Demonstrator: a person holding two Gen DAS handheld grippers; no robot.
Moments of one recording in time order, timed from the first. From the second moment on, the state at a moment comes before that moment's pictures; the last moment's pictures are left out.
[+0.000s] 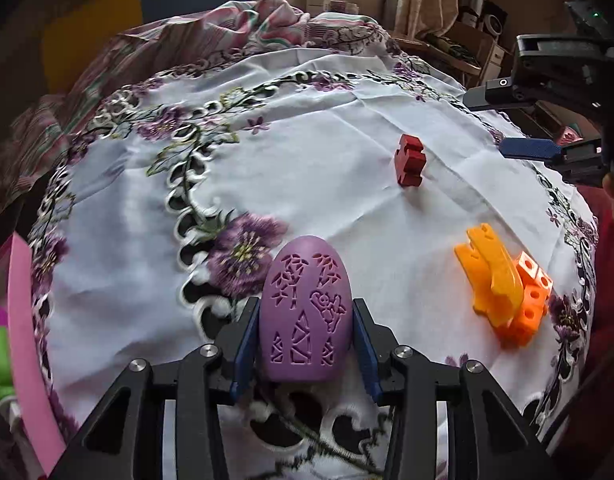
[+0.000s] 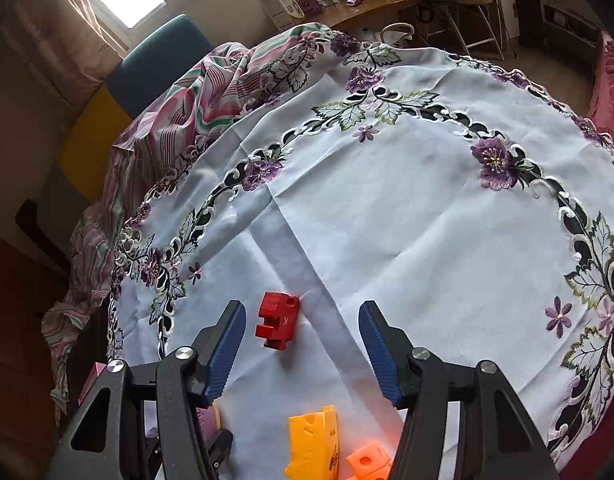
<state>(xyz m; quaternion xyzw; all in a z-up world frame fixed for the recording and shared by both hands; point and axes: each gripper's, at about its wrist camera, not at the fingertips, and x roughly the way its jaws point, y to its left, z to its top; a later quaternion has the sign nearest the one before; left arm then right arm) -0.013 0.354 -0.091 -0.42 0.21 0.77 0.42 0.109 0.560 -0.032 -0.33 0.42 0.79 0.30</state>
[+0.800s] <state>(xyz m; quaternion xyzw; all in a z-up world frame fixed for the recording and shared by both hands) -0.008 0.319 -0.094 -0.41 0.15 0.79 0.42 0.091 0.481 -0.051 -0.62 0.20 0.75 0.14</state>
